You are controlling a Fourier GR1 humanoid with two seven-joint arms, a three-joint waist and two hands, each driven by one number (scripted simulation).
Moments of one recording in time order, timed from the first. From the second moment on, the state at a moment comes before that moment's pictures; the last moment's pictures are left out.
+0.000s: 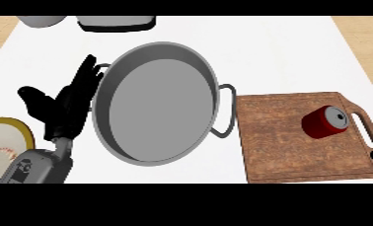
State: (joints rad) left arm -0.19 0.41 -0.26 -1.56 0.39 0.35 0.16; right arm -0.04 -0.76 -0.18 -1.59 -0.22 0.35 -0.44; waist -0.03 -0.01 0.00
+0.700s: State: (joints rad) left arm -0.16 0.38 -0.27 -1.62 0.36 0.35 0.20; right arm 0.08 -1.13 -0.37 -1.71 -0.11 0.59 -0.30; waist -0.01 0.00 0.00
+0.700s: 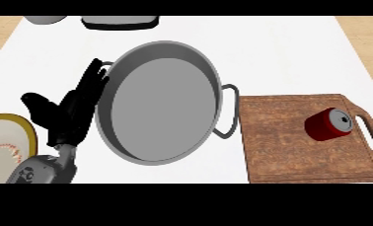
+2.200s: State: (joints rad) left arm -0.13 0.27 -0.18 -1.67 0.23 0.25 0.27; right arm -0.04 -0.83 -0.18 -1.82 0.25 0.73 0.11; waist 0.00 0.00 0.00
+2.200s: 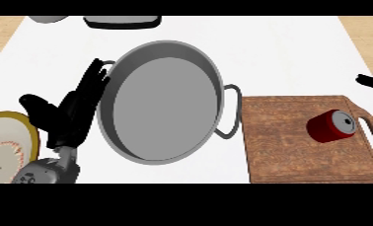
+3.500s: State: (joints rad) left arm -0.14 0.18 -0.10 -1.68 0.14 0.17 0.32; right arm -0.11 -0.60 -0.03 -1.69 0.68 0.71 0.17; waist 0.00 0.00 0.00
